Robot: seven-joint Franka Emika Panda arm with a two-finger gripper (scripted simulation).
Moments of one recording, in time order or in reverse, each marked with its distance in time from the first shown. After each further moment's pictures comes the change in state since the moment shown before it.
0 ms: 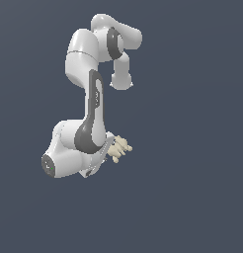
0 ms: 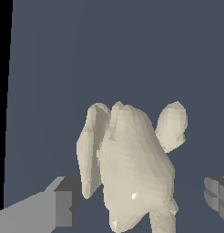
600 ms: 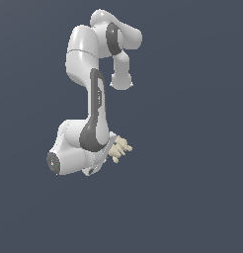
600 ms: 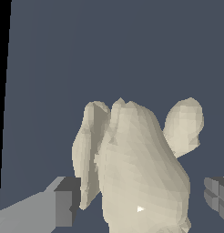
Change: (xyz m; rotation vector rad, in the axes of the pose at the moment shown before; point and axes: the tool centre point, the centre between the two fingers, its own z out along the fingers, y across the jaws) arm -0.001 0.000 0.015 -0.012 0.007 -0.003
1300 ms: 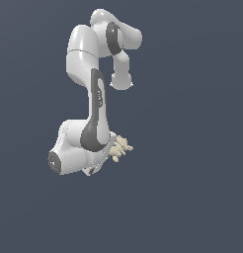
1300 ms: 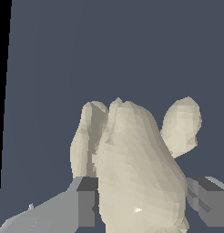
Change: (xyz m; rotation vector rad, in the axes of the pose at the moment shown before) arm 0.000 0.000 0.003 0.001 0.001 -0.001
